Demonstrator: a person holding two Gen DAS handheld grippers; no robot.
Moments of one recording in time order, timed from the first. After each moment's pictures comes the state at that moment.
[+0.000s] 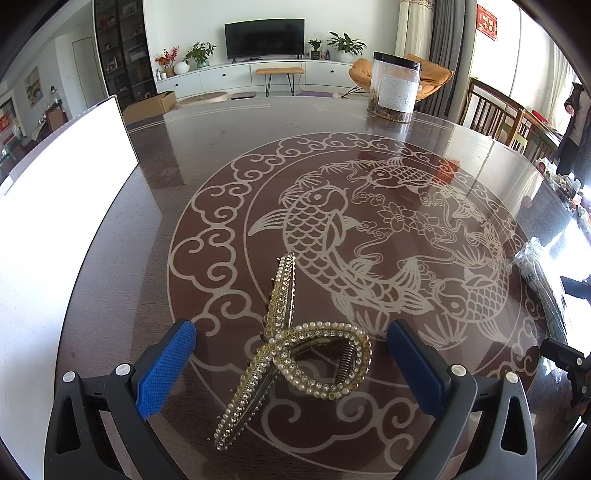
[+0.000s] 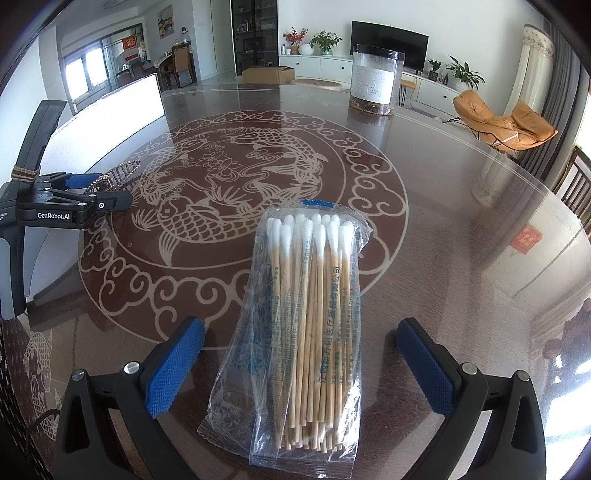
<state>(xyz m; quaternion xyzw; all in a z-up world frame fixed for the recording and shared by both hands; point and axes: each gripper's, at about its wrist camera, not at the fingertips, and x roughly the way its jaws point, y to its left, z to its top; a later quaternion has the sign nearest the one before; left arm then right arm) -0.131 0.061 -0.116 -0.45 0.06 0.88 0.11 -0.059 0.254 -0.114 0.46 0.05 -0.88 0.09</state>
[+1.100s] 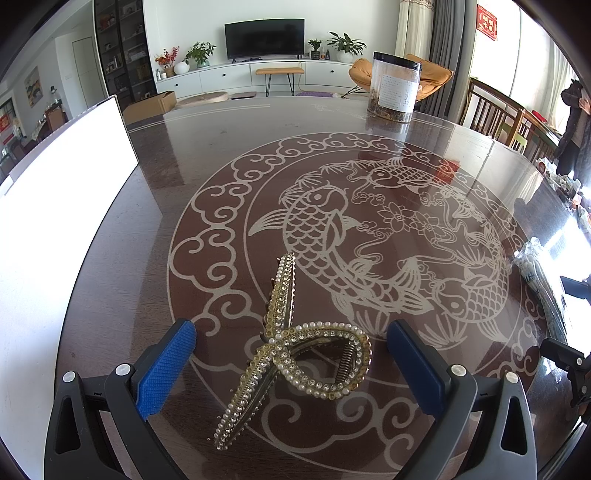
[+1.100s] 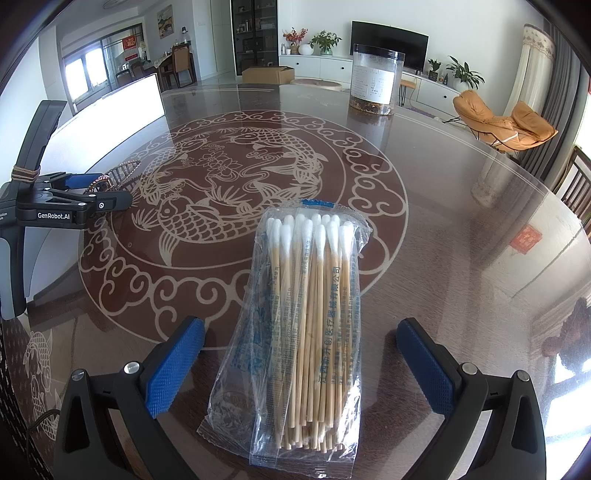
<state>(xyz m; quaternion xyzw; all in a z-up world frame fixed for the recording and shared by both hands) -0.131 0.060 -0.115 -0.45 0.06 0.88 0.11 -0.059 0.254 -0.114 0.46 0.05 -0.88 0.09</state>
